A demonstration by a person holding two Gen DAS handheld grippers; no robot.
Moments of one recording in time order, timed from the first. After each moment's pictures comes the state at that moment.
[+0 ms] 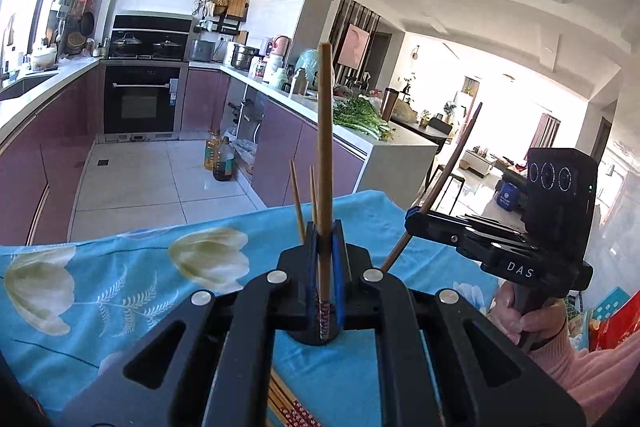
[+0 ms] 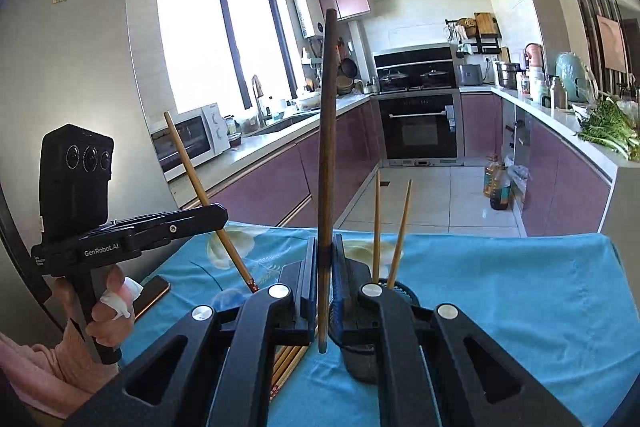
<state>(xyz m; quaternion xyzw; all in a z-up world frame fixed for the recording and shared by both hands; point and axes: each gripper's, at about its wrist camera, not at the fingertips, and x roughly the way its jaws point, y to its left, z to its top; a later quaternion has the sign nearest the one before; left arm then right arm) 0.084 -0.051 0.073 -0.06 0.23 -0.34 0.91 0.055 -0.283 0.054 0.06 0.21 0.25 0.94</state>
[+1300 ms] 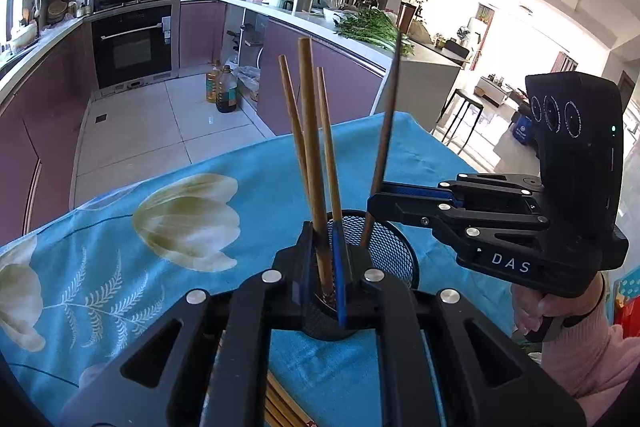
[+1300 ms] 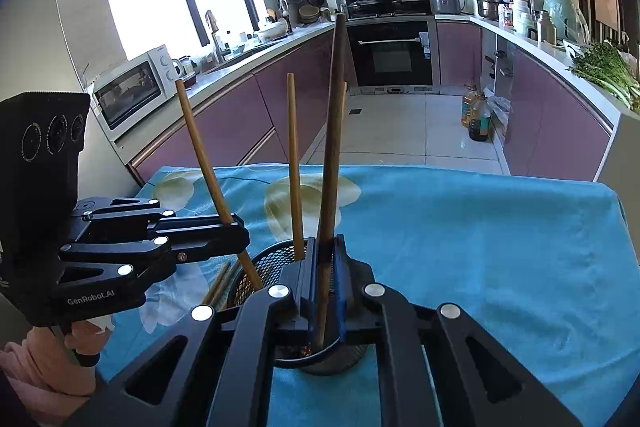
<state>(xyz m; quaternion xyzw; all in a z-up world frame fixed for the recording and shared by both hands) 0.160 -0.128 0.008 0.02 0.36 -0.33 0.87 0.139 -0.280 -0.012 0.06 0.35 0.20 0.91</state>
